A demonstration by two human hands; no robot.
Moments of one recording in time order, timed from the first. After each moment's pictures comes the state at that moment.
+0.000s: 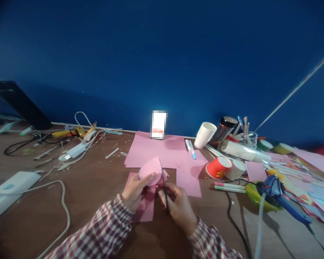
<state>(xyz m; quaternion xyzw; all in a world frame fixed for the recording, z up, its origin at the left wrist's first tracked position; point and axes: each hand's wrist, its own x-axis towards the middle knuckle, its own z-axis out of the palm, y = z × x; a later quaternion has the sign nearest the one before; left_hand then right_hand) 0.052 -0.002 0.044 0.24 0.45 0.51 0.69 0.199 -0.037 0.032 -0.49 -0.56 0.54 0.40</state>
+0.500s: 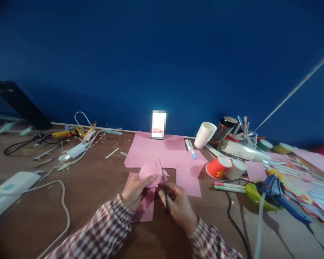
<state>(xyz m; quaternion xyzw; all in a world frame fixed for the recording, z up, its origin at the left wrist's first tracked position) 0.052 -0.002 0.045 0.24 0.41 0.52 0.71 0.198 -0.037 0.036 -0.48 -0.57 0.54 0.40</state>
